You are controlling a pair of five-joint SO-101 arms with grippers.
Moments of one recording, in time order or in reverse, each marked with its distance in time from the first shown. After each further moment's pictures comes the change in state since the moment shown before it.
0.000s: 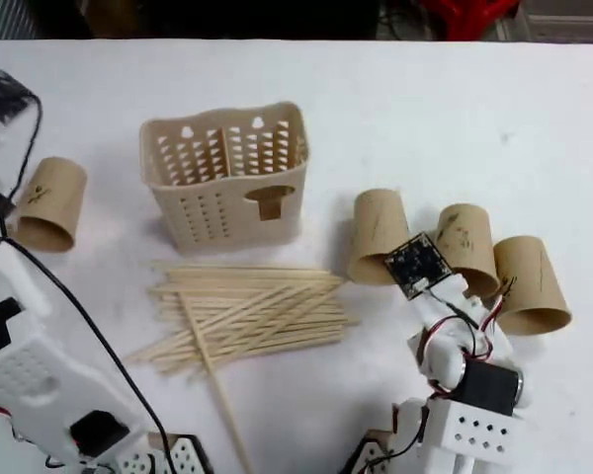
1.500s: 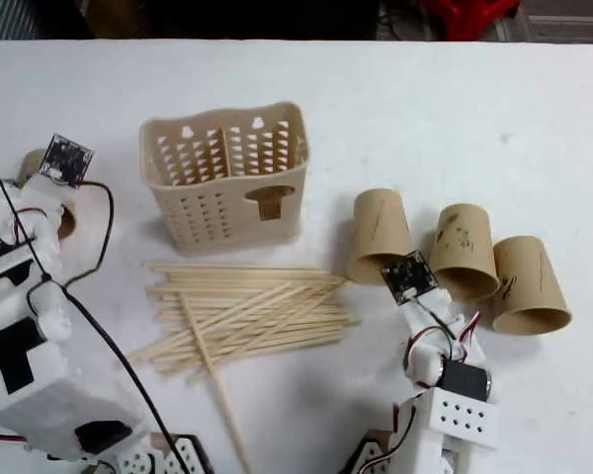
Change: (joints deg) left arm 5.1 -13.3 66.2 -83.7 16.1; right arm 0.4 1.6 25.6 -25.5 -6.1
